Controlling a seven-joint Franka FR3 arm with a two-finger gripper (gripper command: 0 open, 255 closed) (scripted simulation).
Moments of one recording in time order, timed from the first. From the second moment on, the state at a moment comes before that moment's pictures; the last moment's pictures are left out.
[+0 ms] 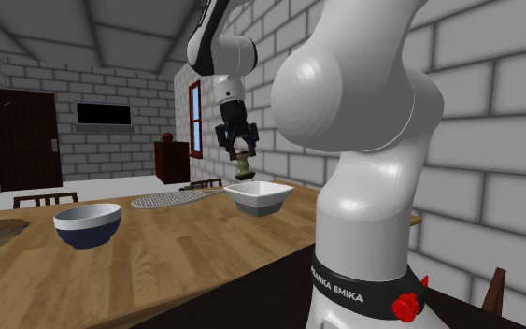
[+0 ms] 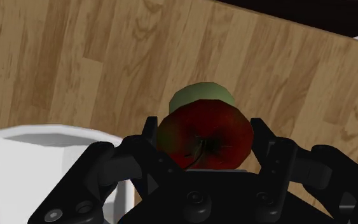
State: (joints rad) arm -0.09 -0.07 -0.13 -2.22 -0.17 1.95 -0.23
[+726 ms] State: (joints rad) arm -0.19 0.28 -0.21 -1.76 -0.12 1.86 -0.43
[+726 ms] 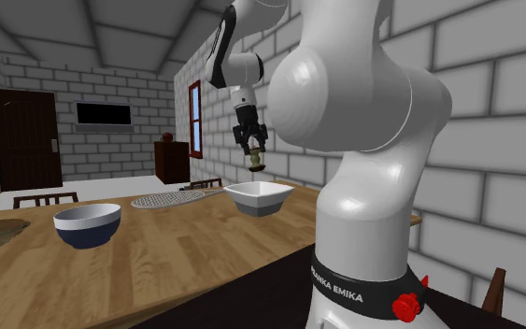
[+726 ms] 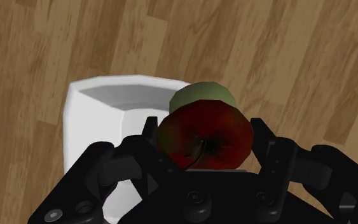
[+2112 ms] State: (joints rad) arm -0.30 0.66 -0.22 -1.32 -0.06 1.82 -0.55
